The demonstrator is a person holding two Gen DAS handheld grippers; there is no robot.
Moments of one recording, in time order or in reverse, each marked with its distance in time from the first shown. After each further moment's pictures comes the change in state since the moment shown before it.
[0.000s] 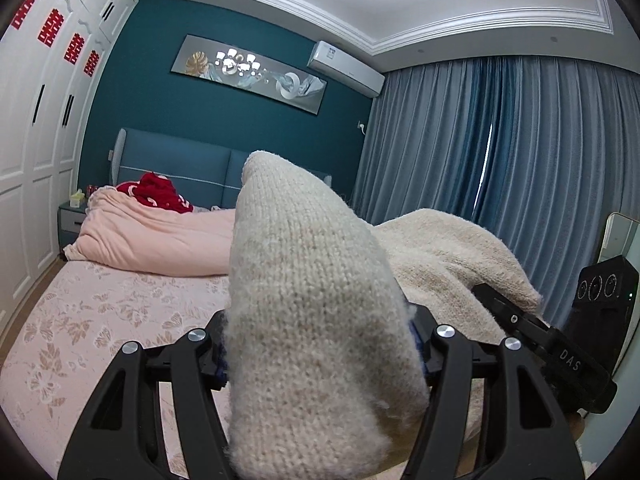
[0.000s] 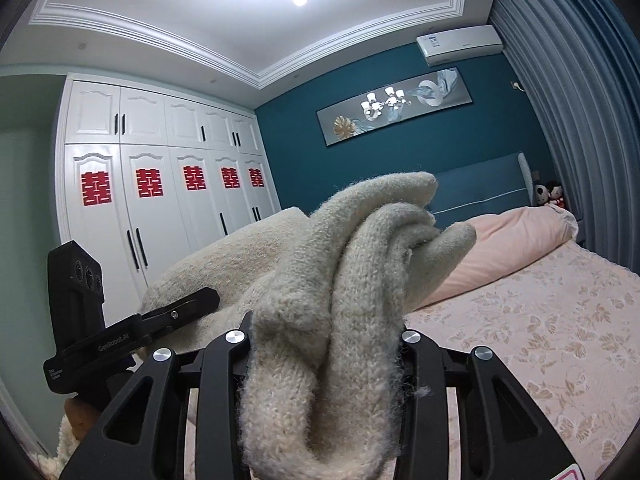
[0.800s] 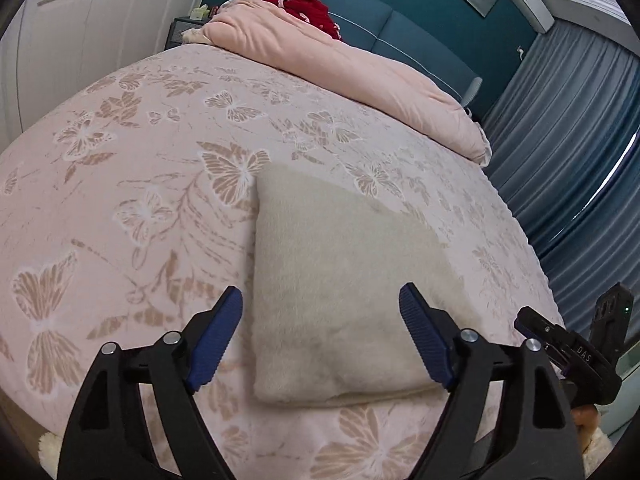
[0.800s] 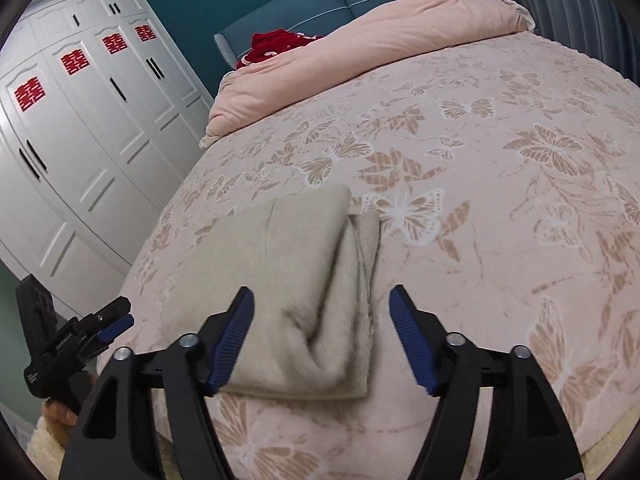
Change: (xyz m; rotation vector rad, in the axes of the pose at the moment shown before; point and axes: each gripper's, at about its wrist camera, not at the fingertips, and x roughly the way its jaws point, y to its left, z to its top) left arm 0.063 0.242 -0.284 -0.404 0.454 0.328; right arm 0.166 -0.129 -0.302 0.297 0.656 -0.236
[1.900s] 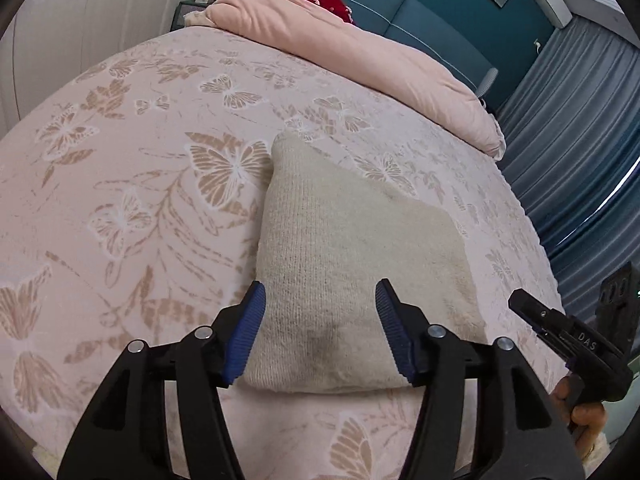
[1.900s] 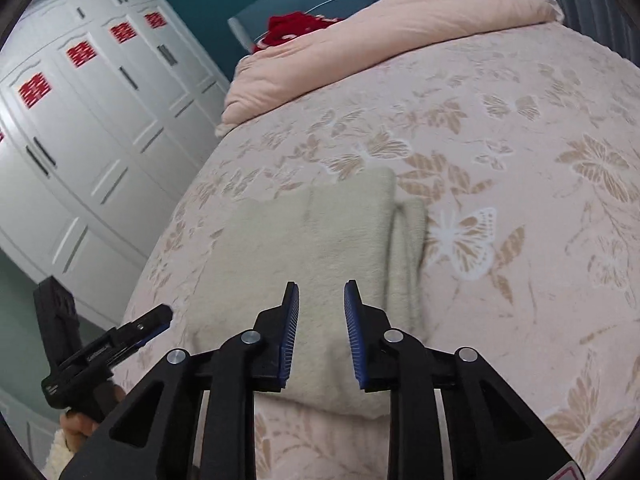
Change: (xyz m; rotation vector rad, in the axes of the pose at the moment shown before) left arm 0.039 -0.013 0.007 -0.001 0.076 0.060; right arm 0.042 0.044 0.016 -0.133 0.102 0.035
